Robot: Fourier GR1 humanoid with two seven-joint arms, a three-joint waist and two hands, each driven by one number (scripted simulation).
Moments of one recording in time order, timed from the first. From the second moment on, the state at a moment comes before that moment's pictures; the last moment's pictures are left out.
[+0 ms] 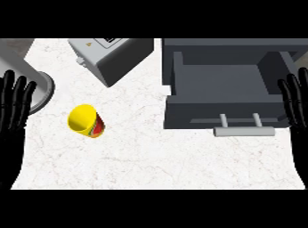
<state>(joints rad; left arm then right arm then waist) 0.01 0.12 -0.01 -2.10 -0.03 0.01 -0.01 -0.02 -0.10 0.02 -2.10 0.04 0.01 0.01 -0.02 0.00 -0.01</state>
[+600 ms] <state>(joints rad) -0.09 0.33 -0.06 -1.83 0.57 -0.57 0.01 -0.05 -0.11 0.07 -2.05 -0.01 0.07 0.06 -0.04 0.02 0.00</state>
